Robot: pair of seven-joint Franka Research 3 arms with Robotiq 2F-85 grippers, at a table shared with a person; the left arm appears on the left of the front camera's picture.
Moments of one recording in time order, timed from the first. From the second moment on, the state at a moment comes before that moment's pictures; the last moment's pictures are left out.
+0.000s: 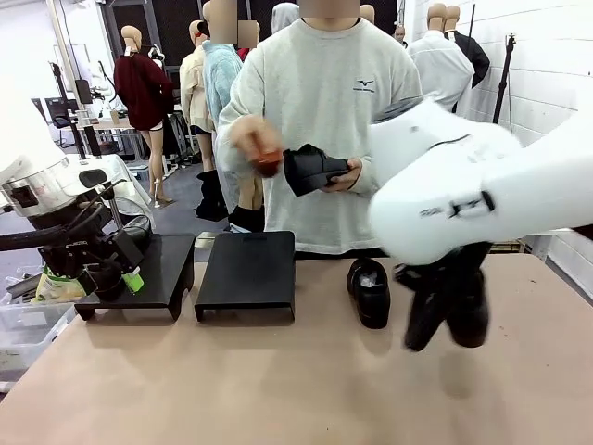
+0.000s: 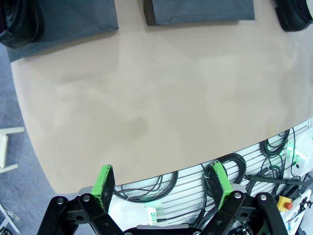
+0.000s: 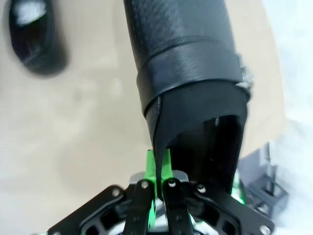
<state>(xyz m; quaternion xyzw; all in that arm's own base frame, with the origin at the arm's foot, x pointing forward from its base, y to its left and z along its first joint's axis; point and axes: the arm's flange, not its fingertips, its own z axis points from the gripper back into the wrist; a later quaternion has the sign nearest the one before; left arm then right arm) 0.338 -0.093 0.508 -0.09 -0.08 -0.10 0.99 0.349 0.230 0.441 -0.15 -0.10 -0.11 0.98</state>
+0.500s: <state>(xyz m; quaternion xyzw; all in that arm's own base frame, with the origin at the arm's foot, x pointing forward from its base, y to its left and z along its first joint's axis) 0.338 -0.093 0.508 -0.09 -0.08 -0.10 0.99 0.303 0.331 0.422 -0.09 -0.09 -0.01 0.99</state>
